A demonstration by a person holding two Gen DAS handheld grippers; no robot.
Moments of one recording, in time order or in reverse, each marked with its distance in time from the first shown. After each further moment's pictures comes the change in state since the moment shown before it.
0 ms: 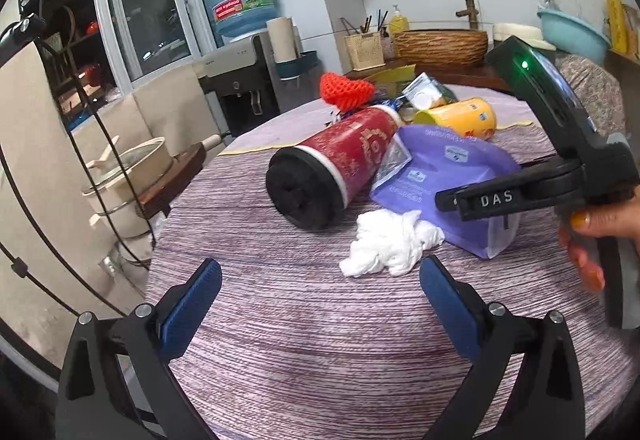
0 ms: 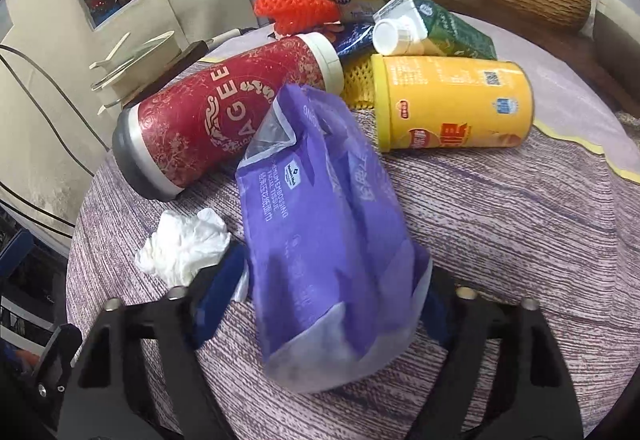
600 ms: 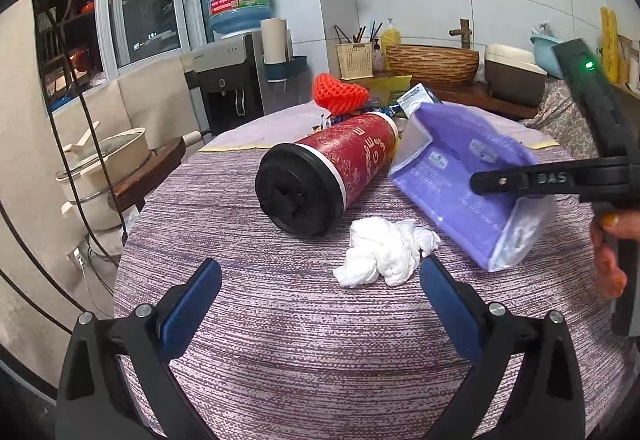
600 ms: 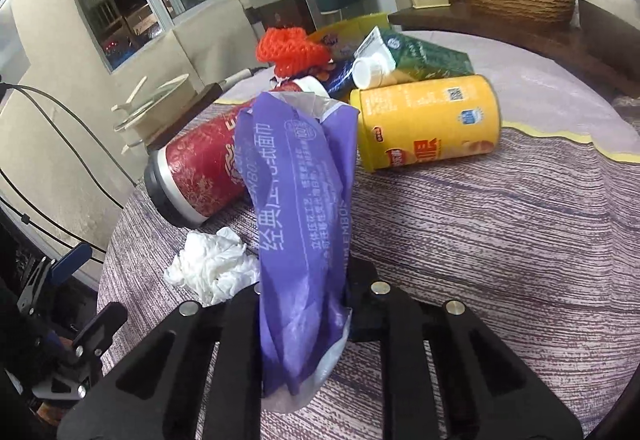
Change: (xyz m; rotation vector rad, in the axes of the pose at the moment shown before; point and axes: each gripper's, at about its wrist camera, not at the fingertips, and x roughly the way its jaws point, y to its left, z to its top) left arm 0.018 0.019 -0.005 -0.074 -0.043 -0.121; right arm -0.040 -0.021 -0.011 0.064 -0.139 0.092
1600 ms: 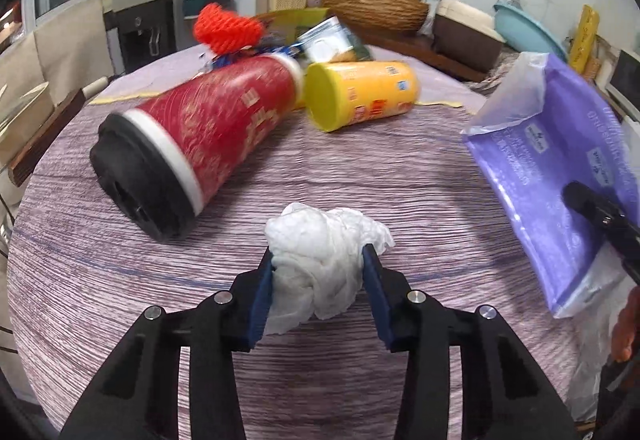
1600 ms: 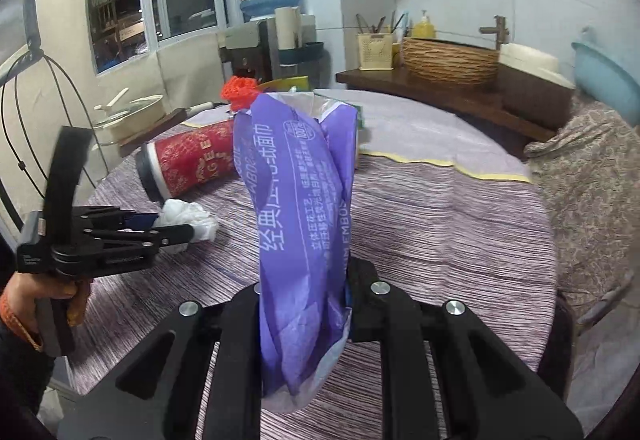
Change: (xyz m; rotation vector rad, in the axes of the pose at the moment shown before) left arm 0.055 -0.069 0.023 -0.033 0.222 -0.298; right arm -0.123 -0.031 -0.062 -0.113 -0.206 -0.237
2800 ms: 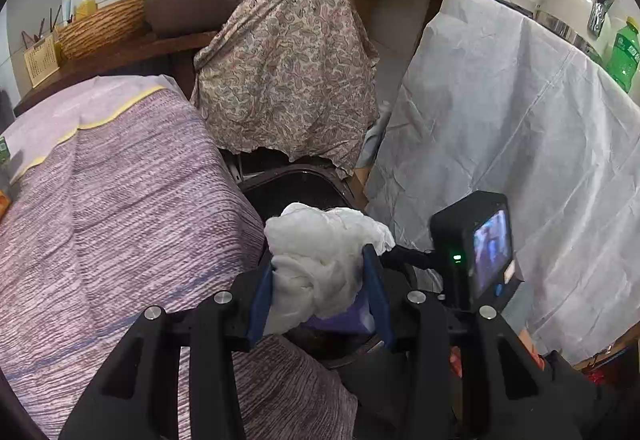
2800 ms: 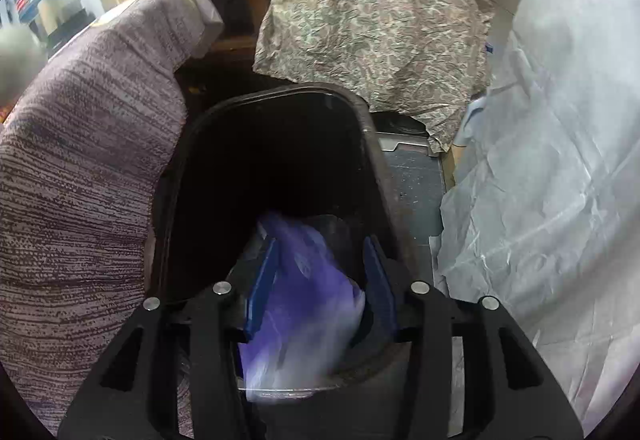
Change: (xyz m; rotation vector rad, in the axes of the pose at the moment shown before) left arm 0.053 -0.341 -0.017 0.423 0.092 -0.429; right arm -0.014 -0.266 -0.214 0.462 0.271 -0.480
